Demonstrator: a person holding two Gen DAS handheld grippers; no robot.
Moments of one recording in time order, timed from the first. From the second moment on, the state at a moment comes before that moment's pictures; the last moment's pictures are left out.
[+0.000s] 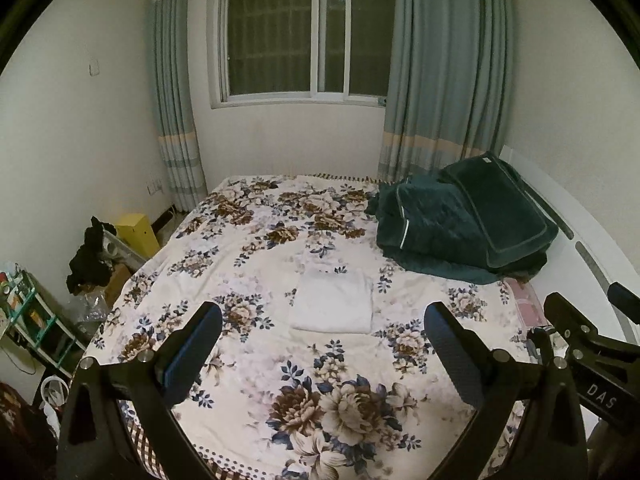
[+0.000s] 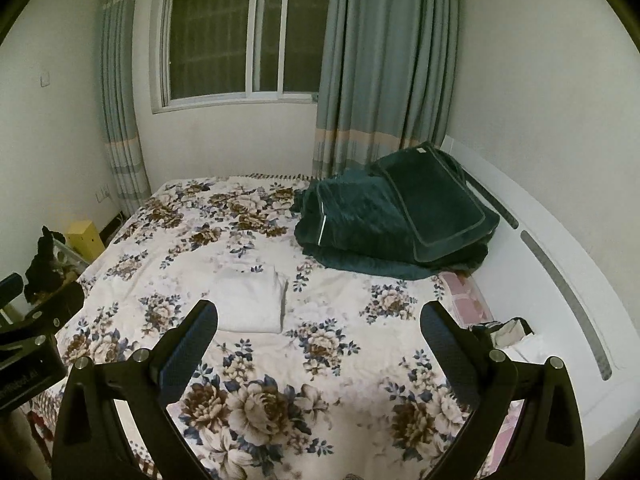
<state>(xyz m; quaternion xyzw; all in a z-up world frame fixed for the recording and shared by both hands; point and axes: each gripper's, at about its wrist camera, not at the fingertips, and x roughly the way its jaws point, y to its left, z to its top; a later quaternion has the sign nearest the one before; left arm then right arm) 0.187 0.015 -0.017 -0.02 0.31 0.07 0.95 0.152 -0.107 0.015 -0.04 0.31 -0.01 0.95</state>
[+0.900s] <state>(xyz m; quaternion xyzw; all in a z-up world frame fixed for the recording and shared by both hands) 0.175 0.025 -0.011 -0.02 0.30 0.08 0.95 0.159 -0.097 0.024 -0.04 0.31 0.01 0.95</state>
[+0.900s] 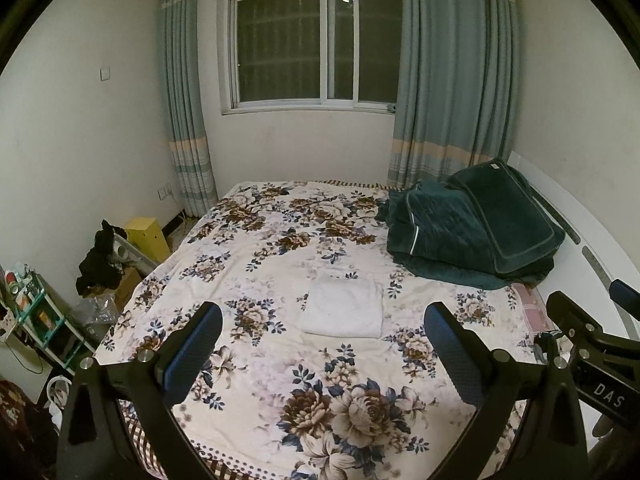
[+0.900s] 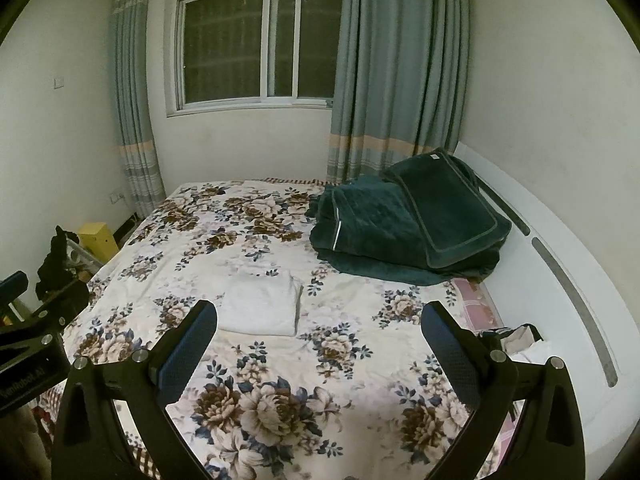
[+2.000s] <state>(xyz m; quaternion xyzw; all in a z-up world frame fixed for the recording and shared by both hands) 0.169 0.024 -0.007 -0.02 0.30 0.09 0.95 0.155 -0.087 0.017 -0.03 0.32 0.02 0.95</state>
